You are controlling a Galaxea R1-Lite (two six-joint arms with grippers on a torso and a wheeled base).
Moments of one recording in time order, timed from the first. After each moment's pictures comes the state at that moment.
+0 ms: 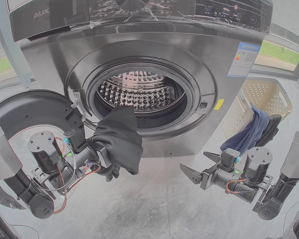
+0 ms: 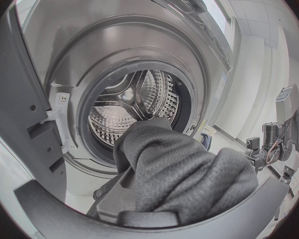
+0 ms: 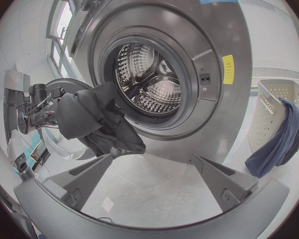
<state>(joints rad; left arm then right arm) -0.49 1.87 -0.37 -1.55 -0.04 -0.10 0.63 1.99 -0.30 -1.55 -0.01 0.15</state>
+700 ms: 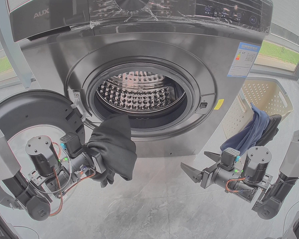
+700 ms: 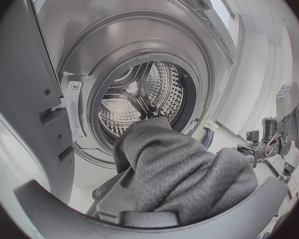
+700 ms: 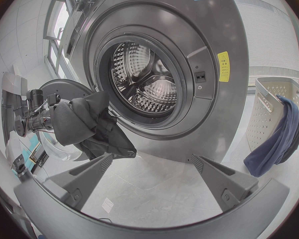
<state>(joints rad) -0.45 1.86 -0.31 -1.55 -0.06 -0.10 0.62 2.00 -0.31 -1.55 -0.02 0.16</state>
